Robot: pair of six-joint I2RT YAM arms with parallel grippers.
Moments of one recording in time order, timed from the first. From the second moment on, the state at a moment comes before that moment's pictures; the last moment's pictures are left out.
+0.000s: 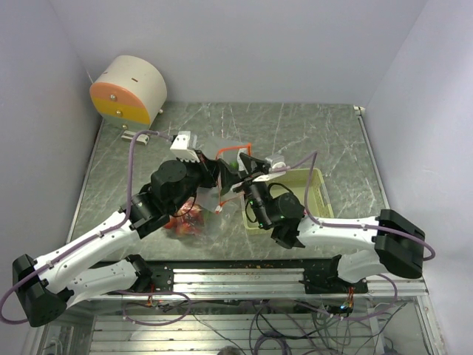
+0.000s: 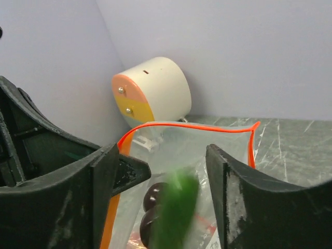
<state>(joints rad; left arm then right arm) -0.87 0.95 0.86 -0.04 -0.33 -0.57 1.17 1.41 0.71 1.15 0.67 0.02</state>
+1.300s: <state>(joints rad) -0.87 0.74 0.84 -0.07 -0.43 -0.54 0.67 1.19 0.76 -0.55 0.20 0.53</state>
